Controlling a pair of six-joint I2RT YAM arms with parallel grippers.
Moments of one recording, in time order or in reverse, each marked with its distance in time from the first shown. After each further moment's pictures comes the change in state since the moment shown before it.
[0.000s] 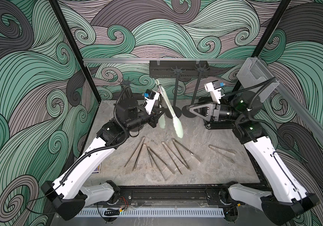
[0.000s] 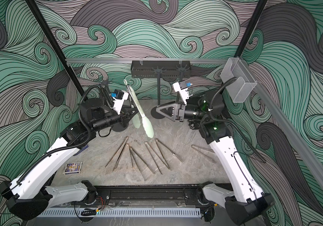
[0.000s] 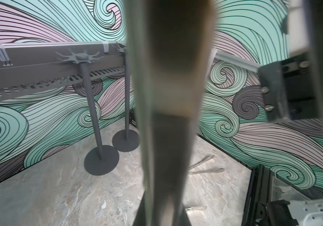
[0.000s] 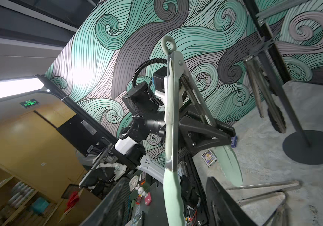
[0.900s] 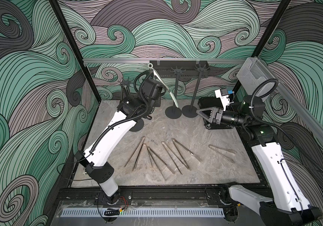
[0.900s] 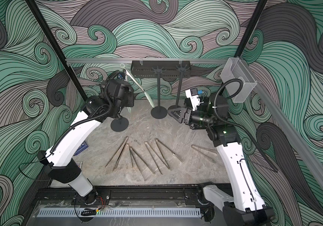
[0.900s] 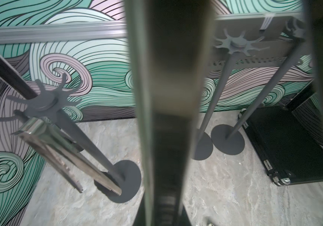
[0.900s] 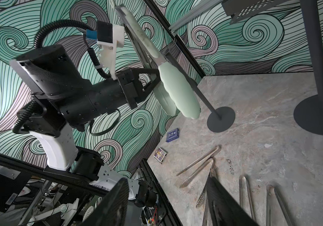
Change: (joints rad) left arm -0.073 0.484 0.761 -0.637 -0.836 -0.248; right arm -0.142 -0.020 -0.009 -0.426 0.192 -0.284
